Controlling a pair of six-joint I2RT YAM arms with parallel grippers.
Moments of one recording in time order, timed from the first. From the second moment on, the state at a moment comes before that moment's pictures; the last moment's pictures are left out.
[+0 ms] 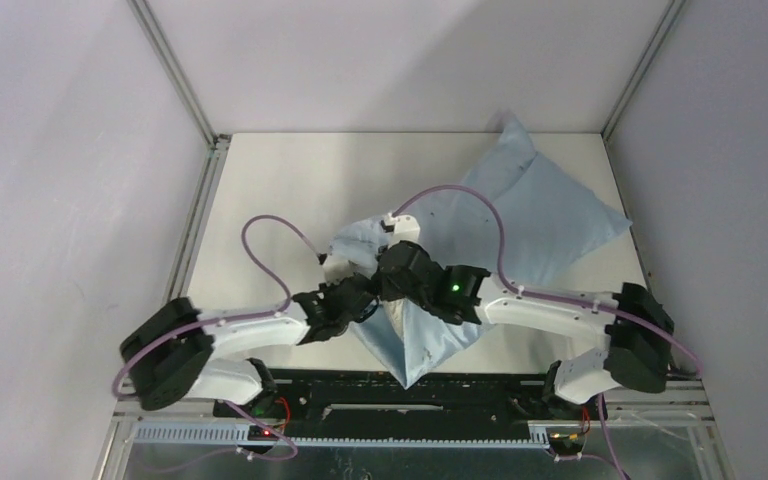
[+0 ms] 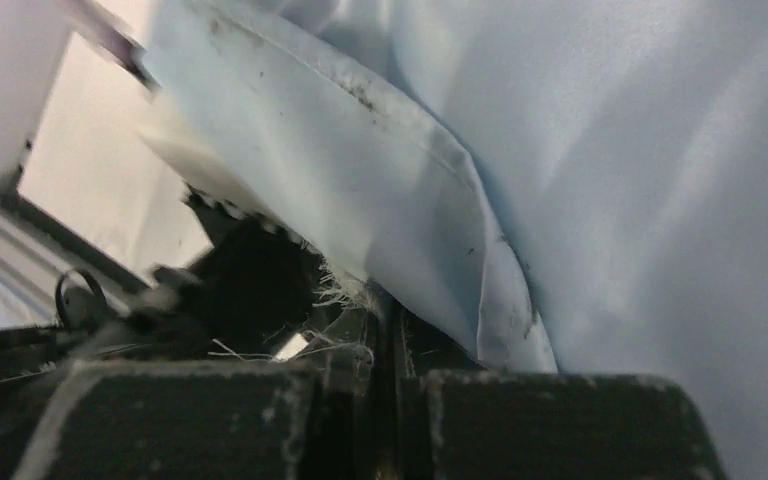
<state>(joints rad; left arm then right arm) -0.95 1.37 0.56 -0.20 -0.62 -0.97 1.16 1.44 1.09 -0.26 0.41 0.71</state>
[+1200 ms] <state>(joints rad) -0.95 0.66 0.31 -0.22 -0.38 -0.97 1.08 1.65 1.06 -0.16 0.11 0.78</state>
